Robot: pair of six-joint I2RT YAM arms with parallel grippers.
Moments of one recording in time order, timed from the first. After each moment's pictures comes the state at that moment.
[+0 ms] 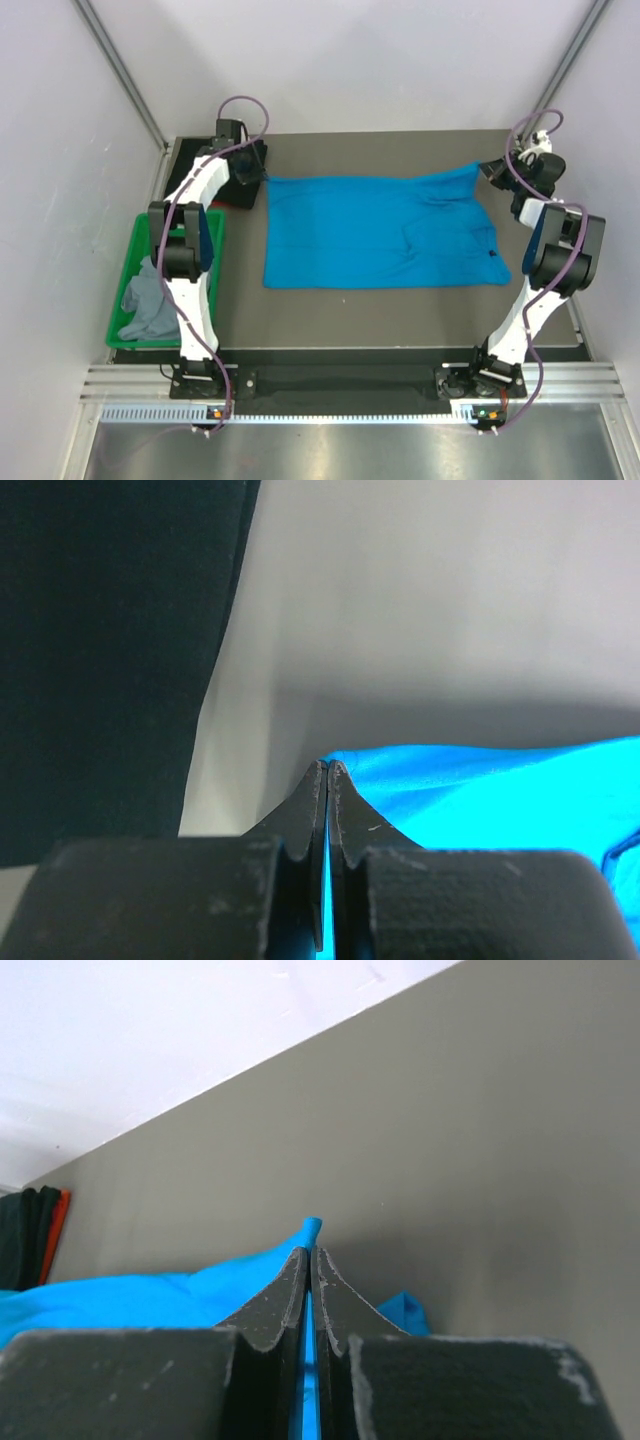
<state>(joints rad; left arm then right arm) -0.08 2.14 1.80 -0.49 0.20 -0.47 -0.34 1.98 1.20 0.52 -0.61 0.50</state>
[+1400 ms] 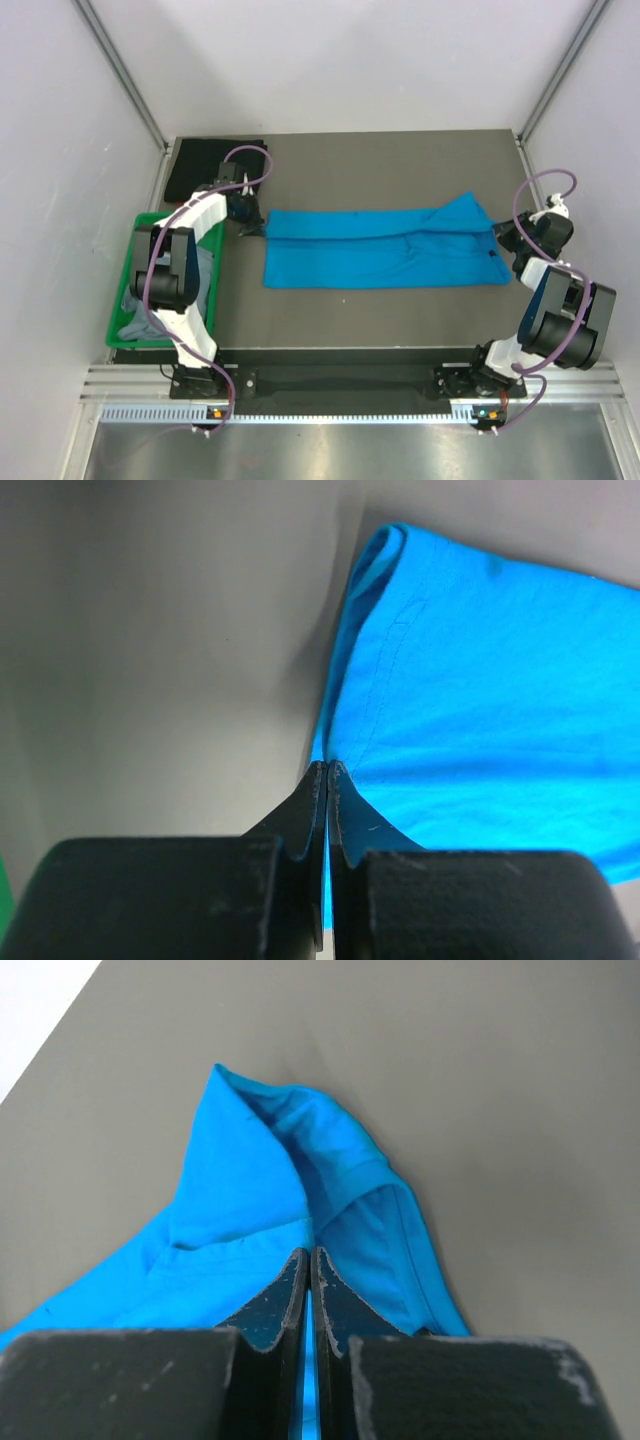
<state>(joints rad) -0.12 1.83 1.26 -0.54 0.17 -0.44 -0.45 1.45 0.58 0.40 -0.38 0.47</state>
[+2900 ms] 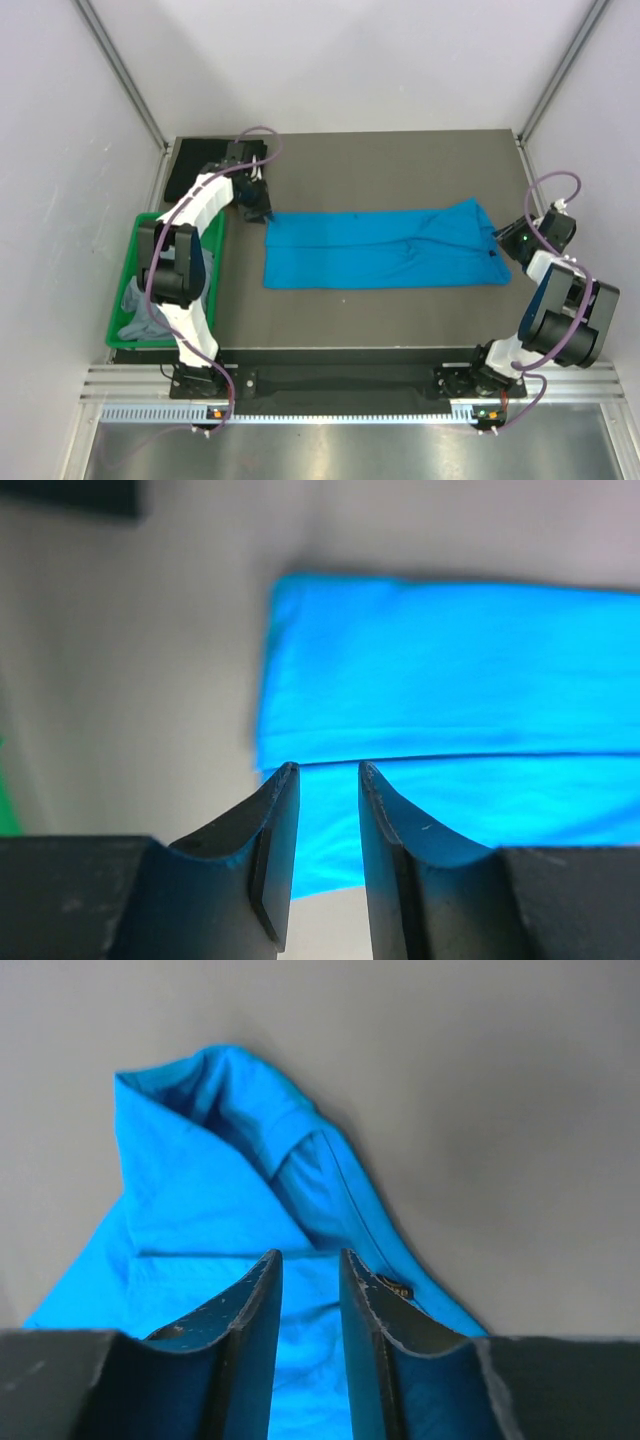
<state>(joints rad) -0.17 1.87 1.48 -0.75 0.13 -0.40 -0.48 1.46 0.63 0.16 -0.33 0.51</state>
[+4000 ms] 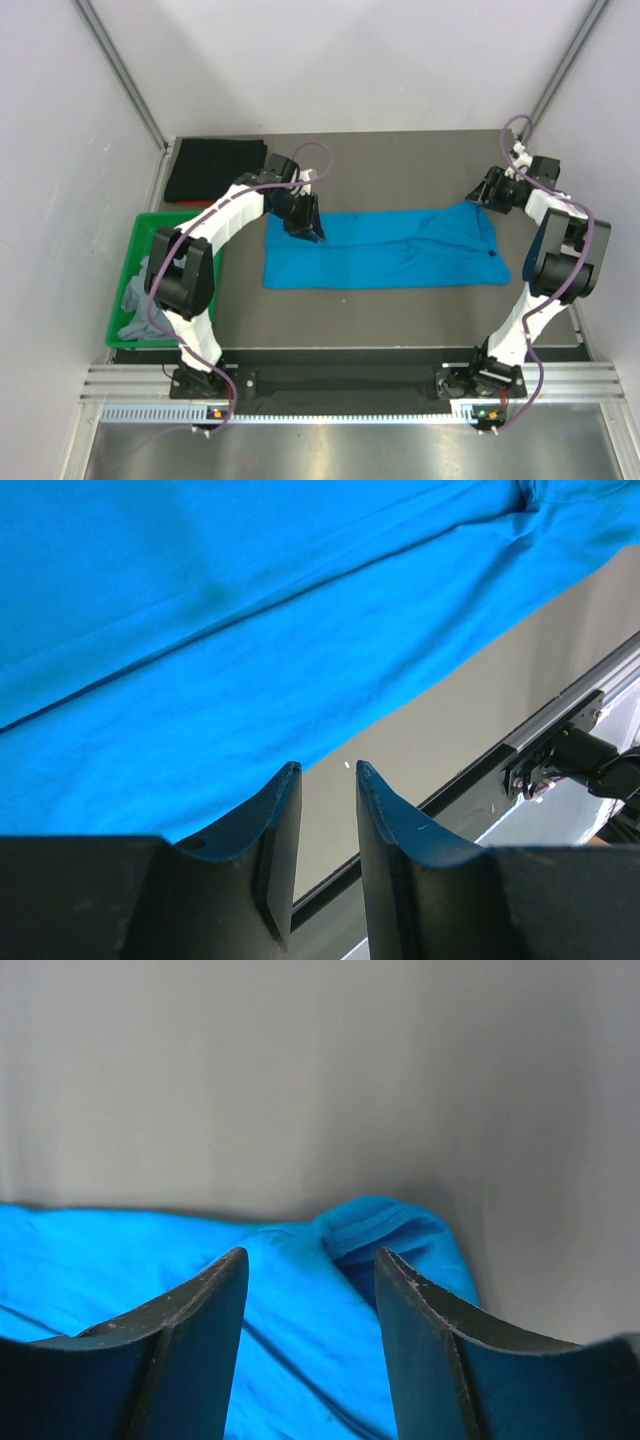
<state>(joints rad) -0.41 1.82 1.43 -0.69 0.51 -0.37 -0.33 1.90 1.27 -0.19 -0.60 0.12</state>
